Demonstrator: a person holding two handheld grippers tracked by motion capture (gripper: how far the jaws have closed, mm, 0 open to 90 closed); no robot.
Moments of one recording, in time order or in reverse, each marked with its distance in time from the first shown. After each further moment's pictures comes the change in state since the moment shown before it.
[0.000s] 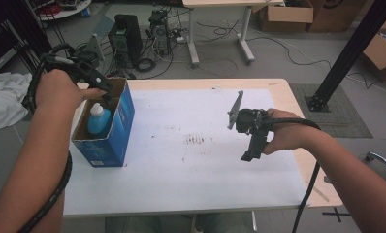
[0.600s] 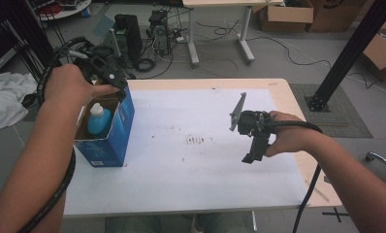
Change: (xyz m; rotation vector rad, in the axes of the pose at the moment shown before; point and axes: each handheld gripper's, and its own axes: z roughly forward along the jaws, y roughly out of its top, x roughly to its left) left arm -0.036 0.005 -0.014 -0.038 -0.013 0.125; right arm 0.004 -0.006 0.001 -0.008 -0.002 0.016
